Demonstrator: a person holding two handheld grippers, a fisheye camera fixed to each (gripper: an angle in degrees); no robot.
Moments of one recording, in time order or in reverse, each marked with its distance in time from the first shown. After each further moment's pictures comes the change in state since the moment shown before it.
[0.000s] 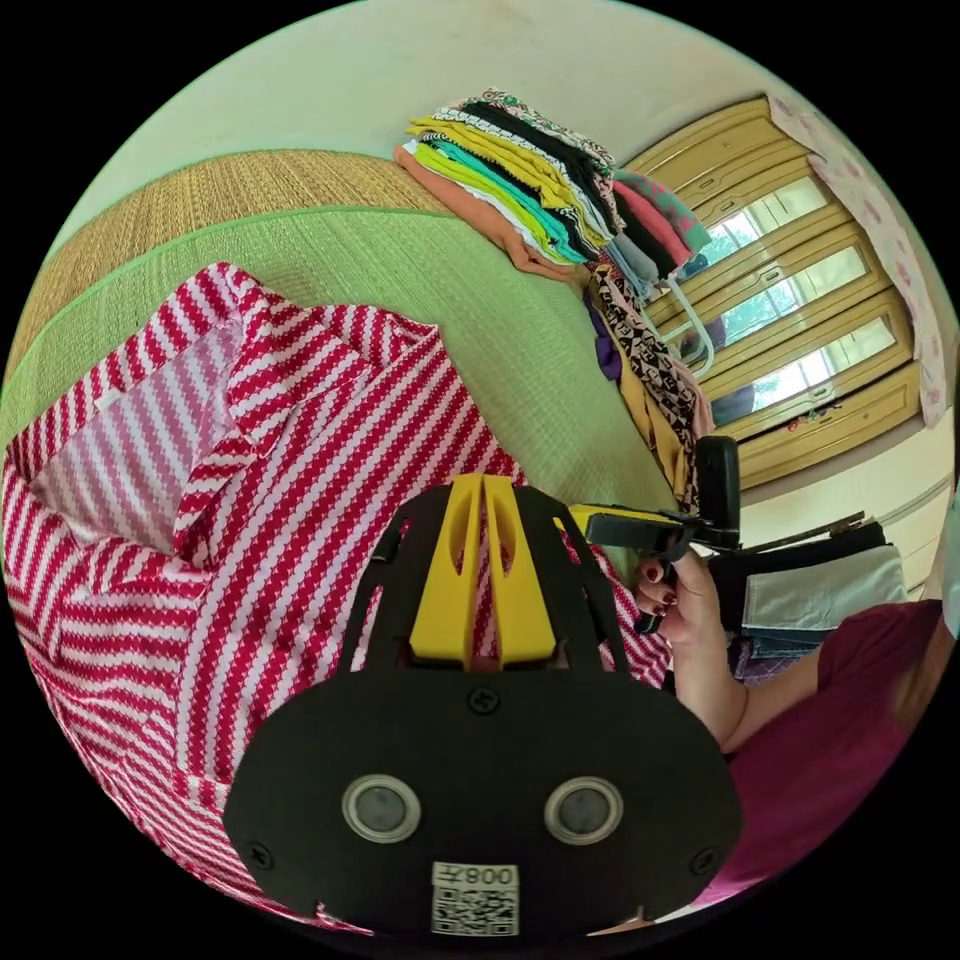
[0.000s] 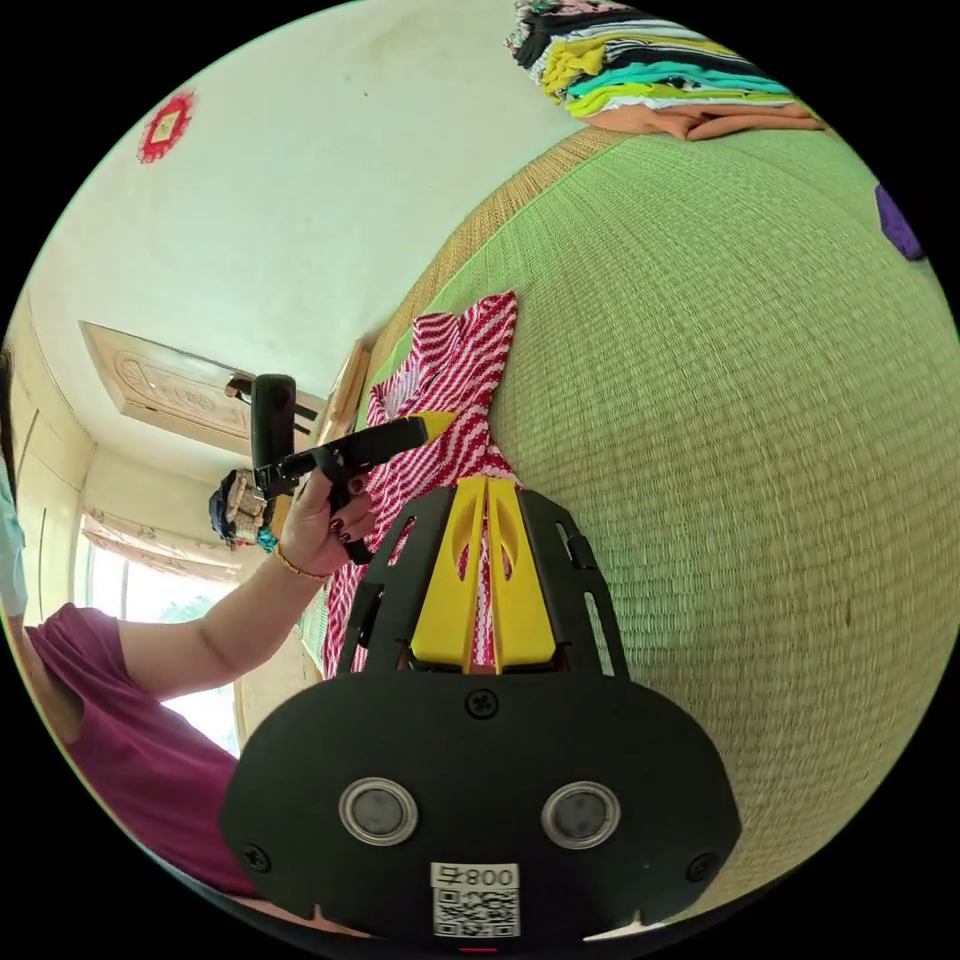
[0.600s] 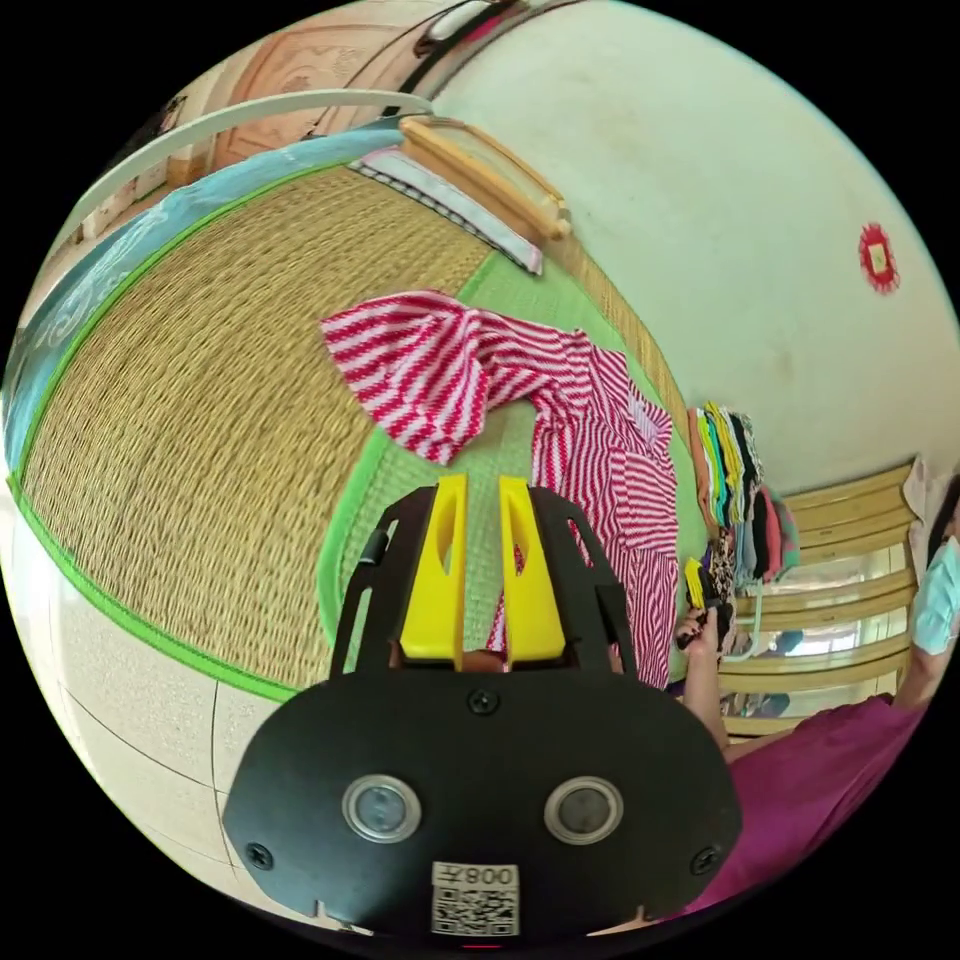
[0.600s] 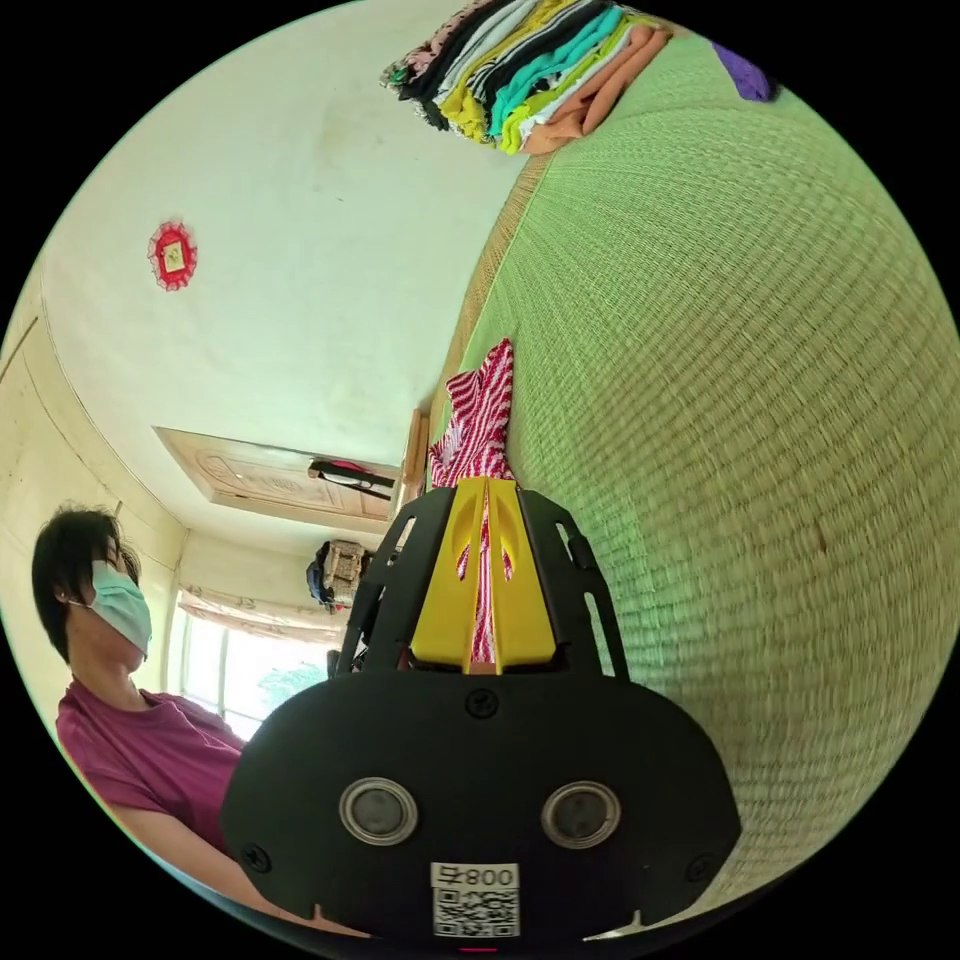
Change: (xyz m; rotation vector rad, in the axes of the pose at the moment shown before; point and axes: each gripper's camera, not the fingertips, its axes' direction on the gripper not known) left arm -0.016 0.398 -0.329 0.527 -0.267 -0.897; right arm 0.079 0.041 0.010 0.126 -0.213 0.122
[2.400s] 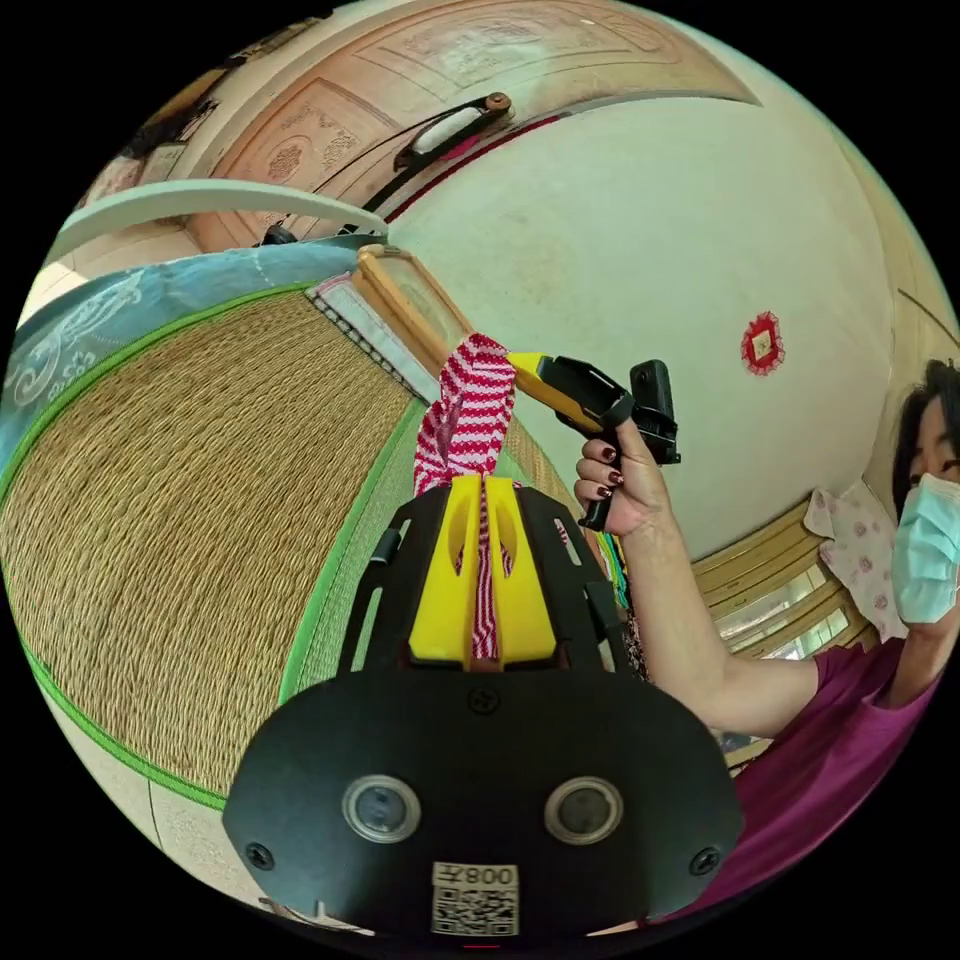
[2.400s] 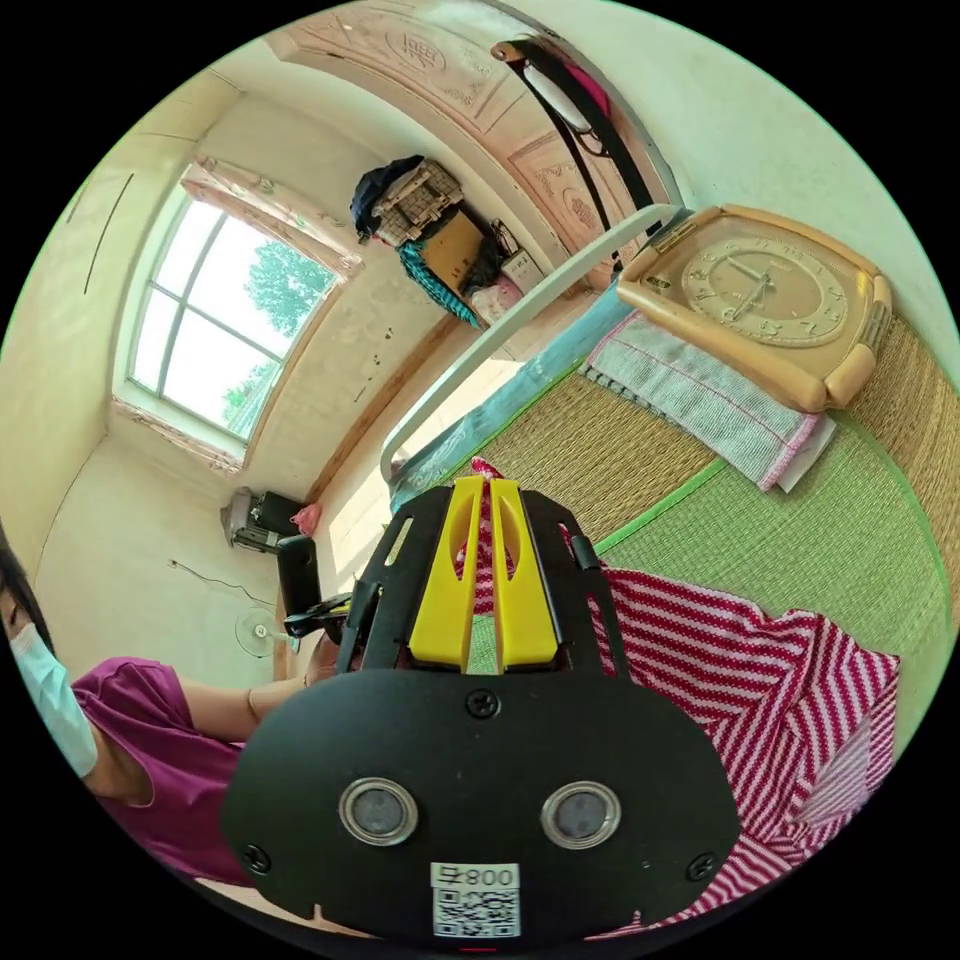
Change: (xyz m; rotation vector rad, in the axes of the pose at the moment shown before) left arm 0.051 0.070 -0.185 0.338 0.319 0.106; right arm -0.298 0.203 0.721 -0.928 -0.017 -0.806
